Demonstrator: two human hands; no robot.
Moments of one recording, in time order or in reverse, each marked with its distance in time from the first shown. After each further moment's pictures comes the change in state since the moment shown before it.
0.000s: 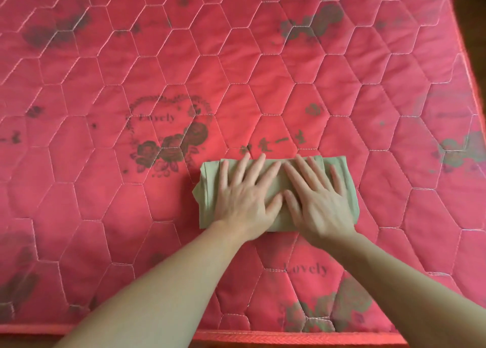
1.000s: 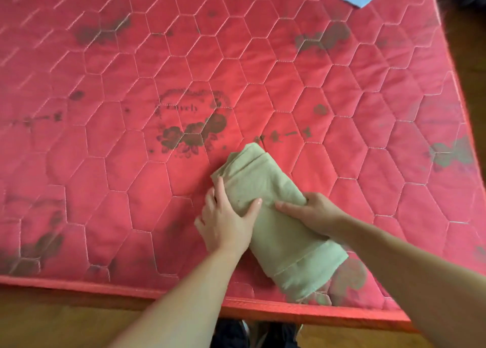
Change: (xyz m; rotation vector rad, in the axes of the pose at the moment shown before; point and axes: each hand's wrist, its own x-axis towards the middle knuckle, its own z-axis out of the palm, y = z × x) left_hand -0.092 0.001 0.010 -0.436 0.102 -0.737; right_hand -0.024 -0.019 -0.012 0.682 -0.520 0.562
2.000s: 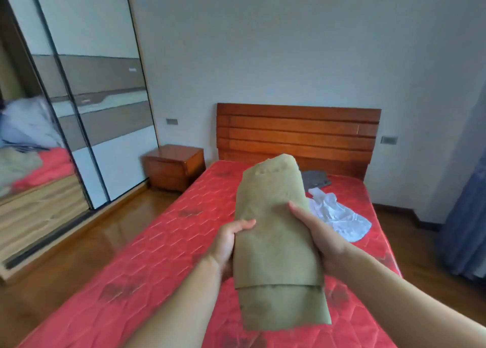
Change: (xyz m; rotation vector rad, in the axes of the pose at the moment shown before) left_hand -0.089 0.196 -0.525 -1.448 -0.465 0.264; right_hand -0.382 -0.394 -0.166 0.546 -0.293 -0.623
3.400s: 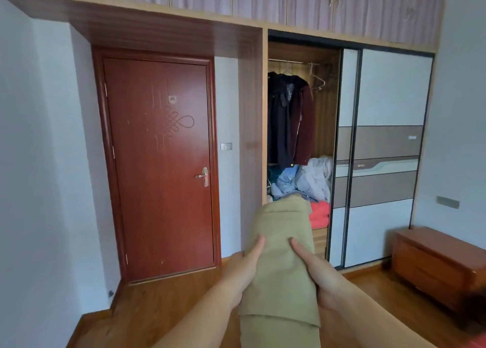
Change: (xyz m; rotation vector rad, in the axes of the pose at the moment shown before) left_hand -0.403 0.331 -0.582 0.197 1.210 0.368; right_hand 0.200 0.066 0.823 -0.175 -0.832 0.076
